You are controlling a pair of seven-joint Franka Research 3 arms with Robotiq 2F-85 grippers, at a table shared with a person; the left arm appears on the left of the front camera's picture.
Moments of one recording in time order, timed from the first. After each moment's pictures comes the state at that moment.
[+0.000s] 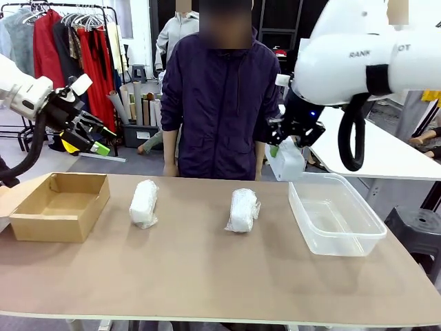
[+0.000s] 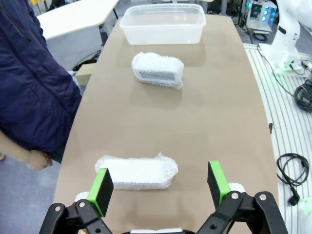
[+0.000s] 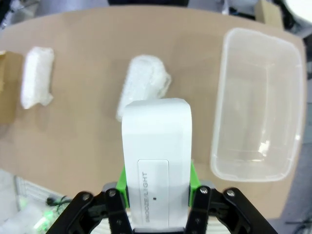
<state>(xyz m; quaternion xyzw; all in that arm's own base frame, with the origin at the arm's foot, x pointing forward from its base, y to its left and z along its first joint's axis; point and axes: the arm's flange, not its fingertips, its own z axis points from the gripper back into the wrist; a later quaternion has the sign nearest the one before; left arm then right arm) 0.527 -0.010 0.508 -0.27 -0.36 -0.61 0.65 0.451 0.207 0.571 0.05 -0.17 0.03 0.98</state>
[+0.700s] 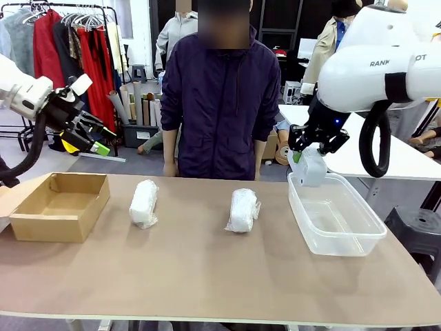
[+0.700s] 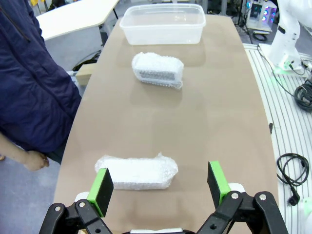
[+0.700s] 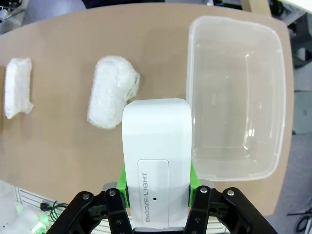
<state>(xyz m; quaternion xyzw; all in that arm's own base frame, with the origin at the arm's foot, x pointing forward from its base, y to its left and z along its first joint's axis) 0.527 -0.010 0.508 -0.27 -0.36 -0.61 0.65 0.459 0.159 0.557 0.05 -0.16 0.00 0.99</state>
